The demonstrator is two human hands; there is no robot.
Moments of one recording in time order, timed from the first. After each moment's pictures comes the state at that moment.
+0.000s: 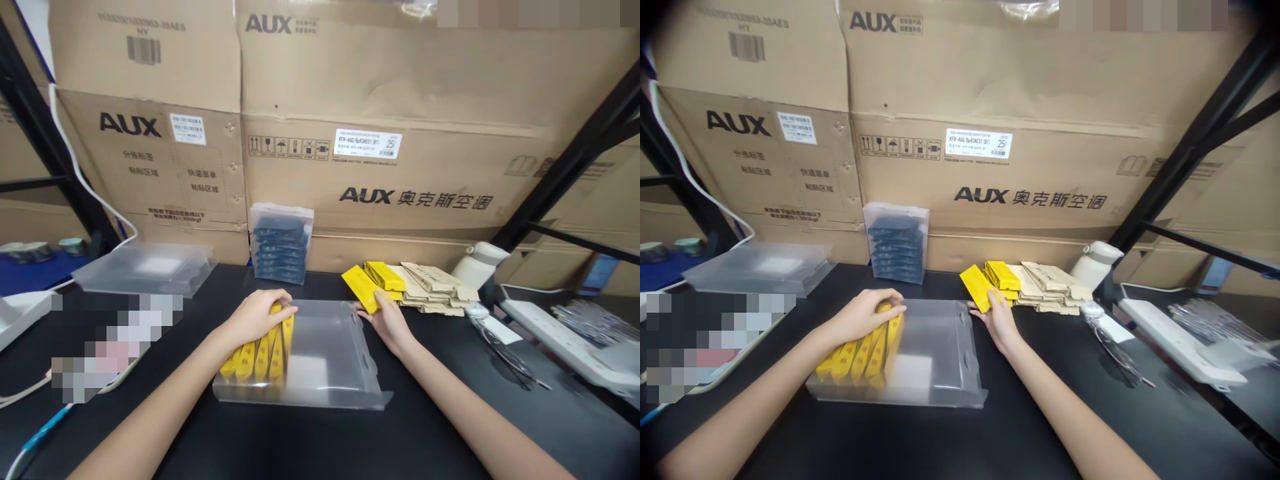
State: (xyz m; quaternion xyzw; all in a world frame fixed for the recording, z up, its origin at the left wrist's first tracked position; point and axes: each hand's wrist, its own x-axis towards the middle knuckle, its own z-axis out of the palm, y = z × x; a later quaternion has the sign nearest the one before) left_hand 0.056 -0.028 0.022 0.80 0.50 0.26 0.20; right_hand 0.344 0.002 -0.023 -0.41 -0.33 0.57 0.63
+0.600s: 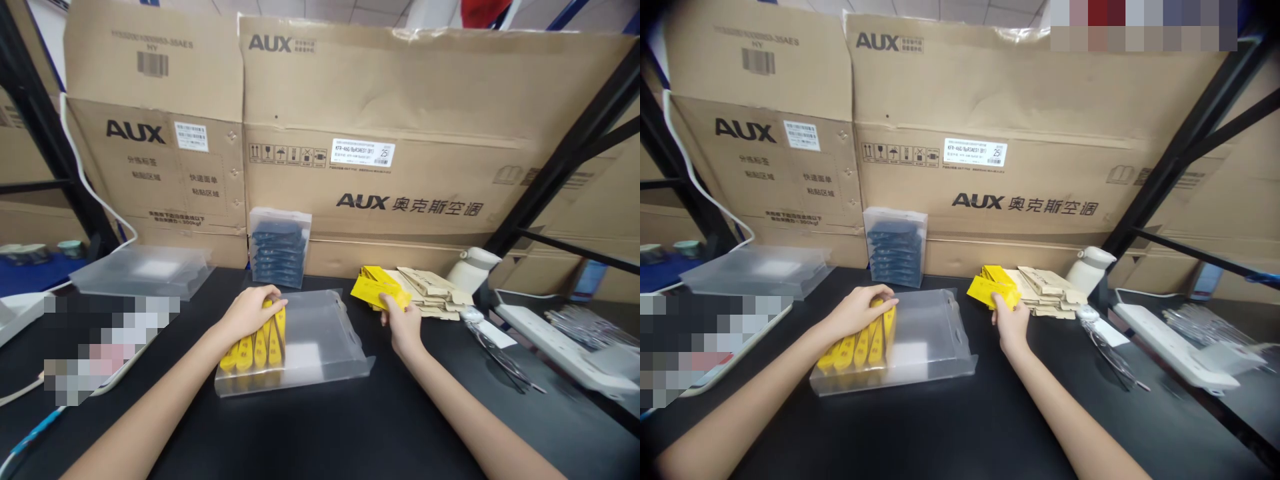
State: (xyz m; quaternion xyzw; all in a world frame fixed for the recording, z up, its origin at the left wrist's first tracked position) left_hand 0.049 -0.018 0.018 0.77 0.55 0.28 0.14; right_hand 0.356 -0.002 -0.016 -0.52 -0.39 0.29 0.71
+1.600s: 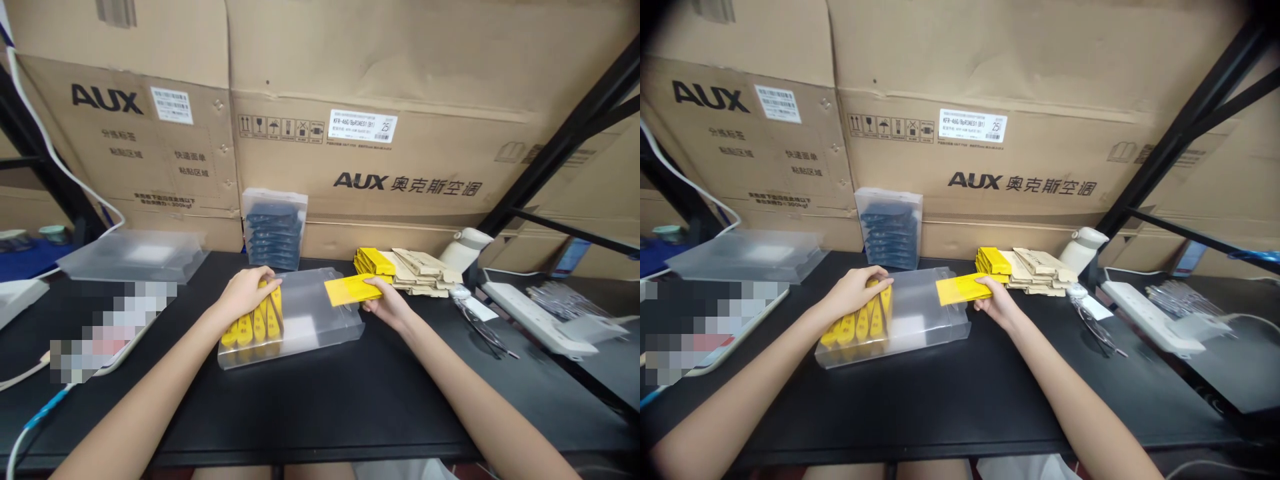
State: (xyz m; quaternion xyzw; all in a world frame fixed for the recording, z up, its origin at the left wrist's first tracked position) left_hand 0.044 -0.014 0.018 0.76 0.58 0.25 0.13; right_hand 0.359 -0.007 -0.002 -0.42 -0.40 0.64 0.51
